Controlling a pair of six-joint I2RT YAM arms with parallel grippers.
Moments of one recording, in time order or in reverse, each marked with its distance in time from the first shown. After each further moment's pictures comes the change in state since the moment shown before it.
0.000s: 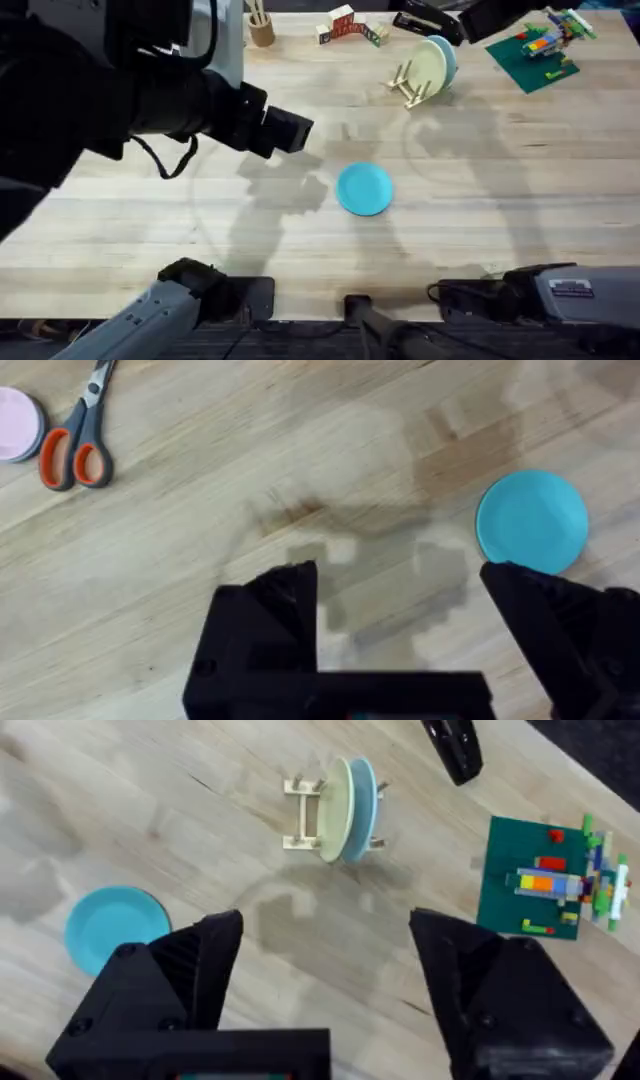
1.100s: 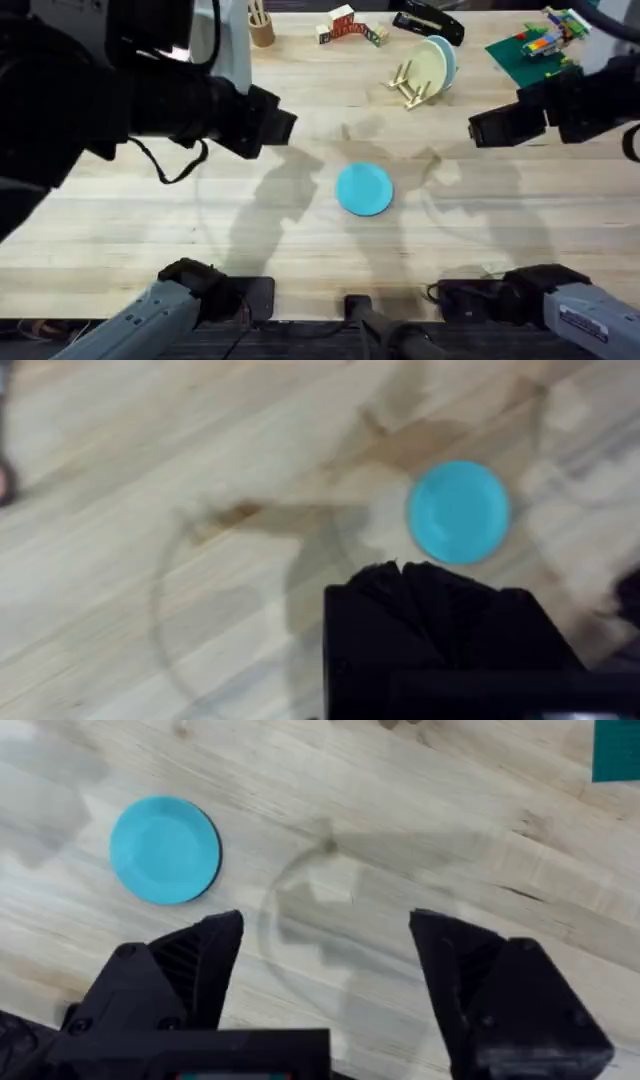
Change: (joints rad) left arm 0.000 0.000 0.000 -0.022 0.177 -0.010; right arm 0.000 -0.459 -0.540 -0.005 -0.003 0.239
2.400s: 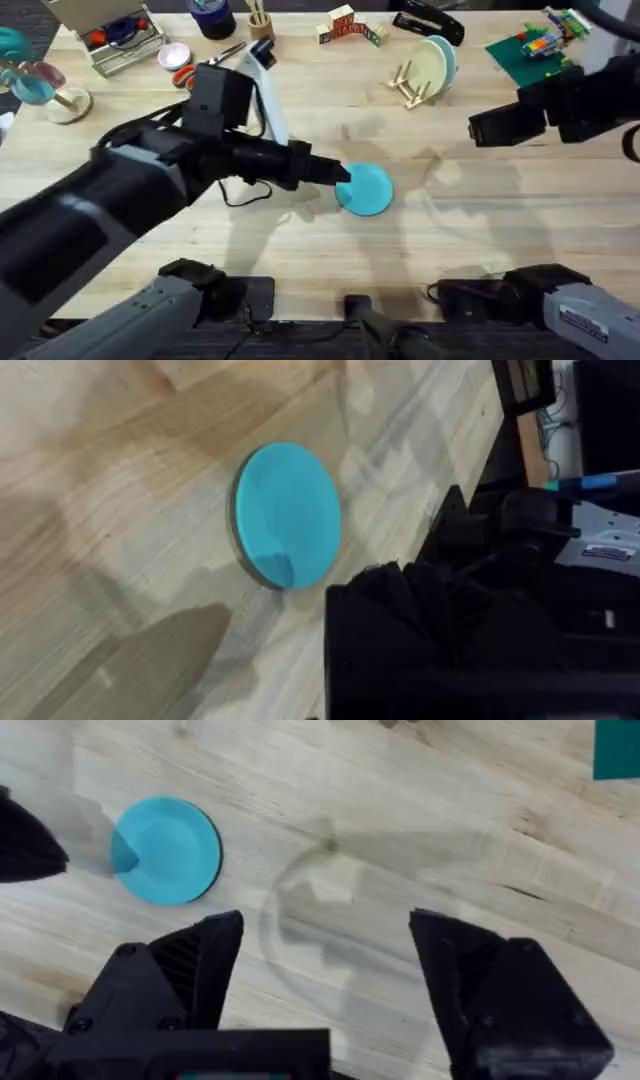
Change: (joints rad) left arm 0.073 0.135 -0.523 0.609 0.747 -0.232; right arm 0.000 0.000 0.000 0.000 0.000 0.007
